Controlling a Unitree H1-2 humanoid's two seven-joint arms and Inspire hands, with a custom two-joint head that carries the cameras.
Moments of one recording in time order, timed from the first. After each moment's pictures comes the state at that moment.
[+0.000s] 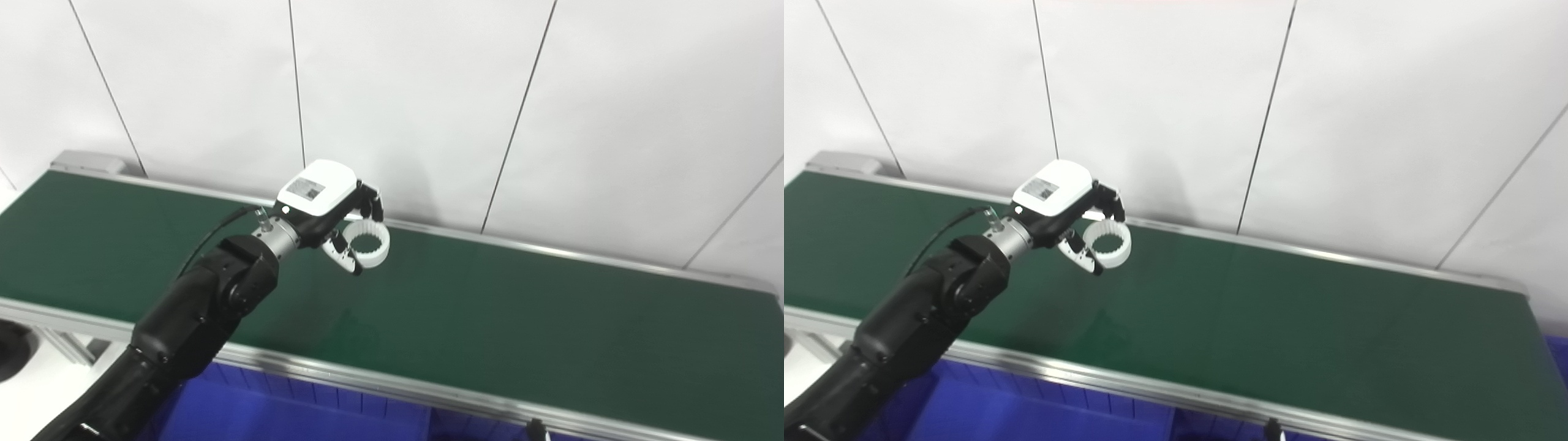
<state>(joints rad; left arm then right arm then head) -0.52 0.39 -0.40 0.05 0.83 -0.08 -0.15 0.54 0.06 0.22 0.00 -0.16 -0.41 -0.21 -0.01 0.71</state>
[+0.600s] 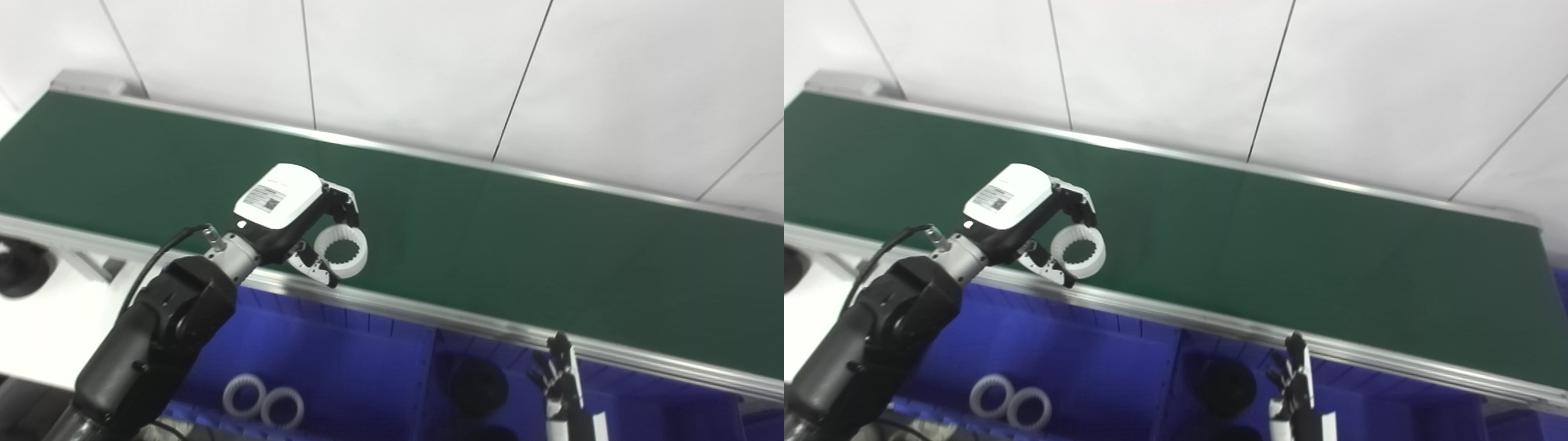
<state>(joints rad) -0.11 0.41 -0.29 -0.35 0.85 -0.02 -0.28 0.57 0.02 0.17 -0.14 -0.13 -0.36 -0.13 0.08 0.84</state>
